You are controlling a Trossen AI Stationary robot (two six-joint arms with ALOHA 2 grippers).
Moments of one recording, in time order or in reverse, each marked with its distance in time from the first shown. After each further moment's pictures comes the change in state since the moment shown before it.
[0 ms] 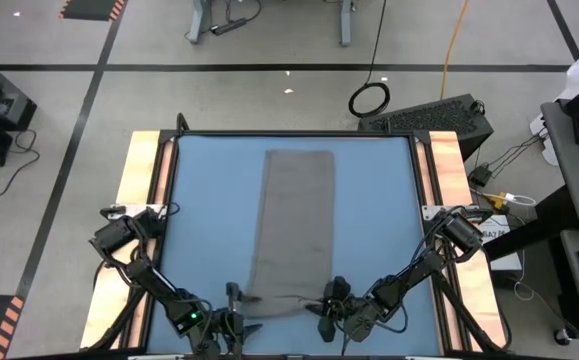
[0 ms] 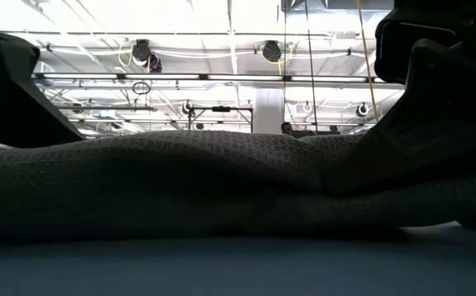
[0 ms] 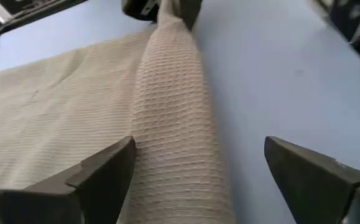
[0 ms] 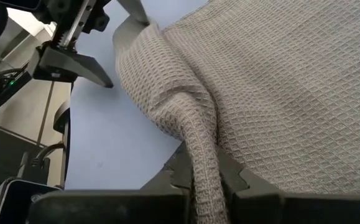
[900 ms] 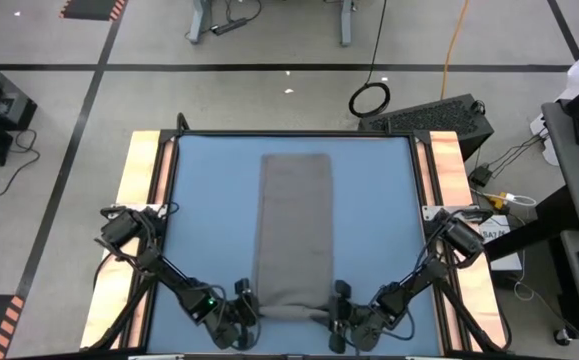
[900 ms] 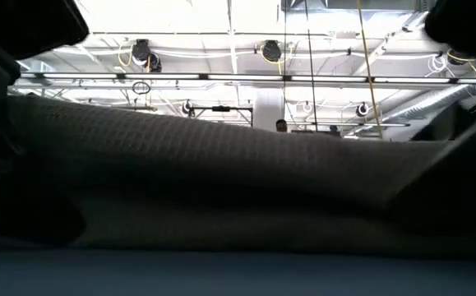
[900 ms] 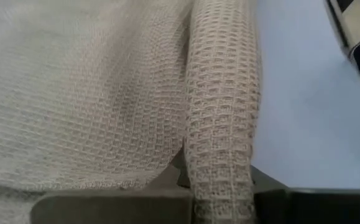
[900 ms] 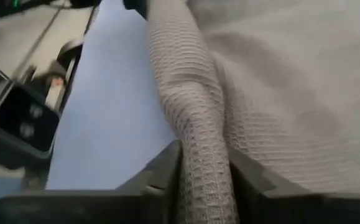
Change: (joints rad) left arm 0.121 -0.006 0.001 -0.017 0.336 -0.379; right arm 0.065 0.009 0.001 0.006 0.033 -0.347
